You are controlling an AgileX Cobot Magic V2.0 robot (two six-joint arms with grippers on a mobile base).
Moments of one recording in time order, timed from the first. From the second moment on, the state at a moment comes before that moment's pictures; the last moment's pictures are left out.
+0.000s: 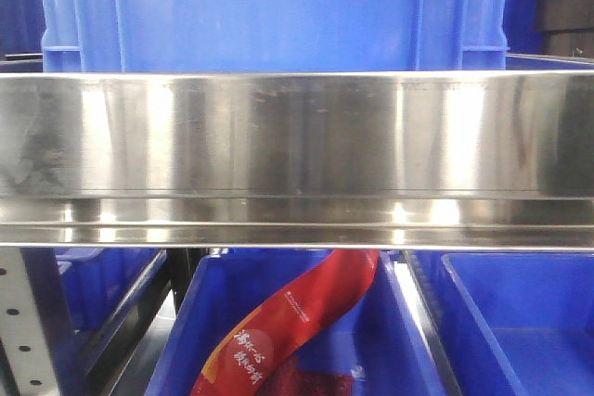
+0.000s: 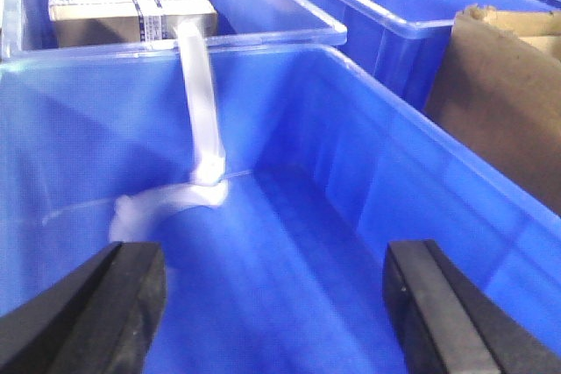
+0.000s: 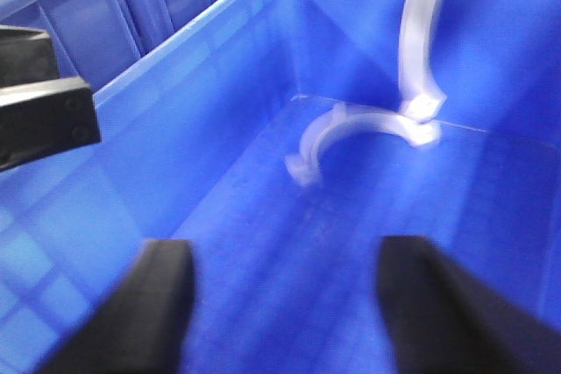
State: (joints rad) left arm -0.42 1.57 -1.69 -0.10 0.58 -0.05; right arm 0.53 1.49 -1.59 0.20 0.65 0.07
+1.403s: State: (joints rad) left arm -0.41 0.77 -0.75 -0.02 0.10 -0.05; right arm 0.53 0.74 -0.85 -0.09 0.29 0.07
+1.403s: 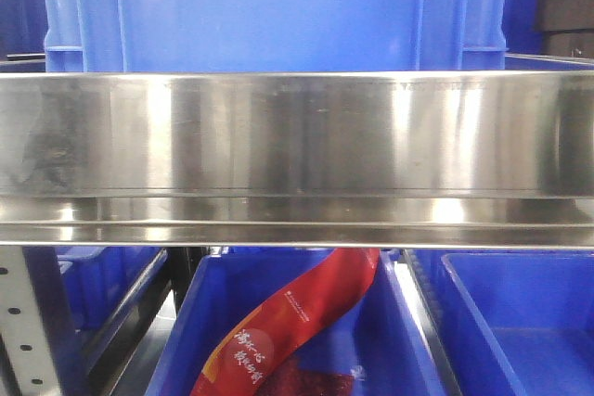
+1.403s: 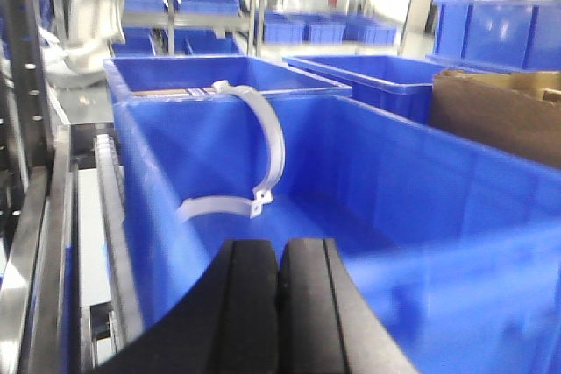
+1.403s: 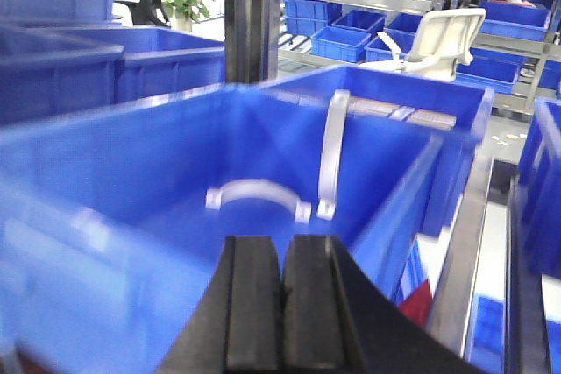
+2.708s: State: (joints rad) left arm -0.30 0.20 -0.33 -0.07 0.06 -0.05; right arm 0.29 0.30 -0.60 -0.10 0.43 0.11
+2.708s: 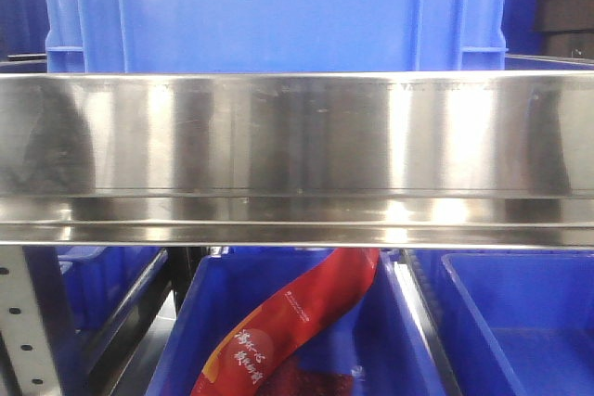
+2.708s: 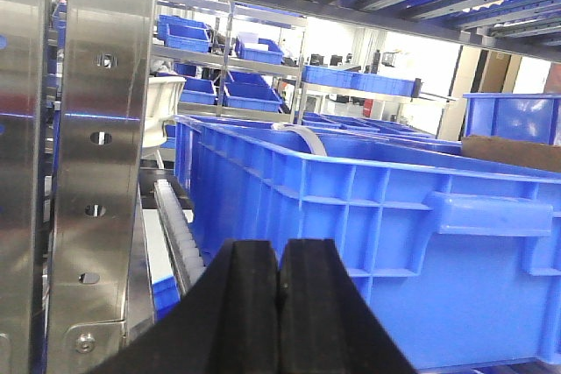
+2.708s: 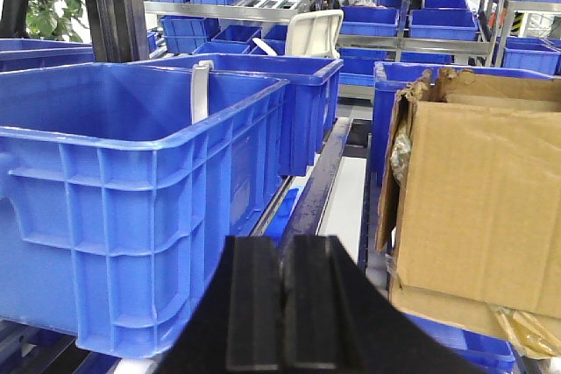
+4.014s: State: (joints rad) left arm -0.30 0.20 -0.33 -0.07 0.06 -0.05; right arm 0.07 0.00 -0.07 0.02 0.13 -0.02
